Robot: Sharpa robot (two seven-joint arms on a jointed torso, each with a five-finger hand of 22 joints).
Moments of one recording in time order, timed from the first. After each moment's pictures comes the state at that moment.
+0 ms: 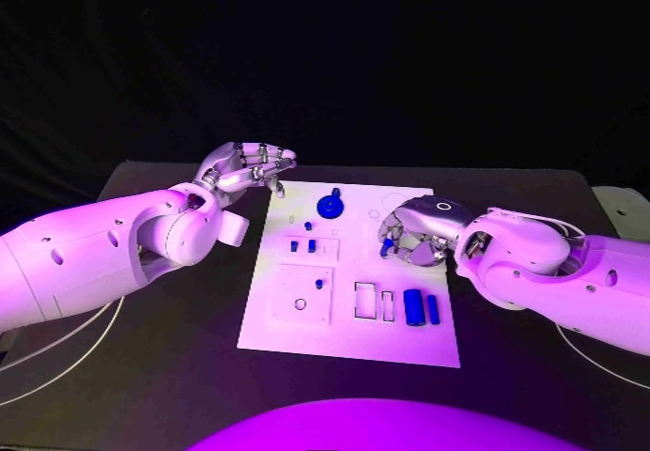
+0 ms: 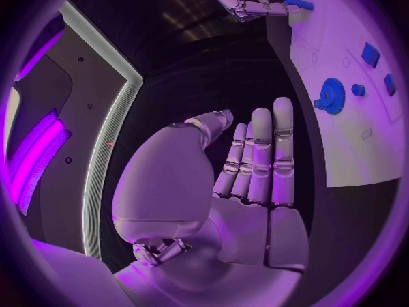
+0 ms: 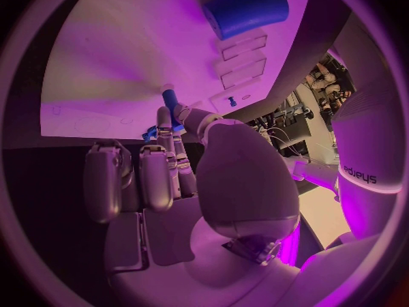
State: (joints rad) left arm 1.17 -0.88 -0.02 1.48 -0.17 -0.24 0.39; left_hand 1.36 -0.18 0.54 0.08 0.23 0.83 0.20 0.32 0.27 0.83 0.14 0.46 0.16 1.07 0.06 1.07 0.45 0.18 1.04 0.14 0.81 0.58; right arm 1.19 -0.90 -0.12 1.71 -1.71 -0.26 -0.15; right_hand 1.33 -0.13 0.60 0.06 0.06 1.05 0.12 0.20 0.46 1.24 0.05 0.18 0.13 1.47 -0.01 1.38 1.24 0.06 1.47 0.09 1.34 1.31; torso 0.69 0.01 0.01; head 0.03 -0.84
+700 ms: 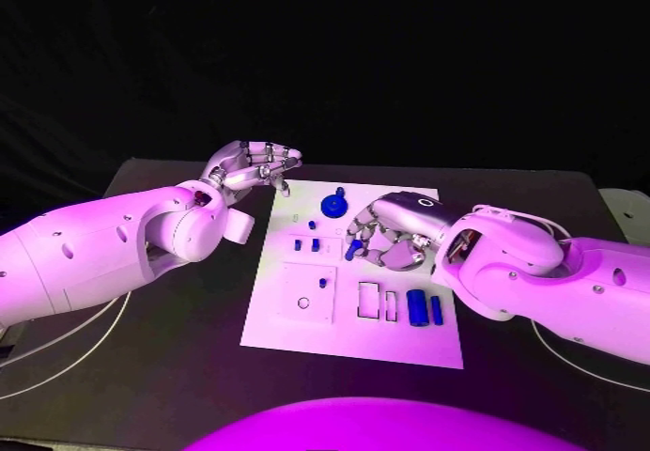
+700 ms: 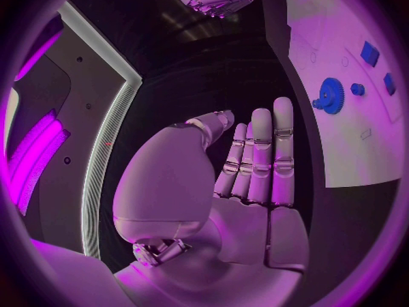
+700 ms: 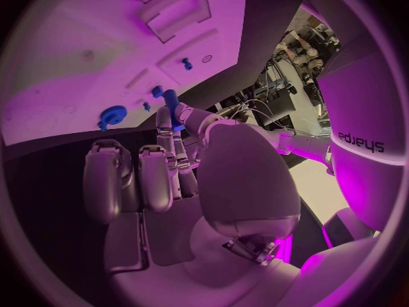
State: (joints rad) left arm 1.17 -0.87 -0.02 1.47 -0.17 -0.24 0.38; left_hand 1.36 -0.18 0.54 0.07 0.23 0.83 0.20 0.32 0.28 0.83 0.14 0.47 0.16 1.06 0.06 1.07 0.45 0.18 1.04 0.14 0.81 0.58; right arm 1.21 -0.83 -0.11 1.83 -1.56 -0.31 -0.15; right_hand 1.32 -0.13 0.60 0.06 0.06 1.05 0.12 0.20 0.46 1.24 0.05 0.18 0.13 1.47 -0.01 1.38 1.24 0.06 1.47 0.09 1.34 1.31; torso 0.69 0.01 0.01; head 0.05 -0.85
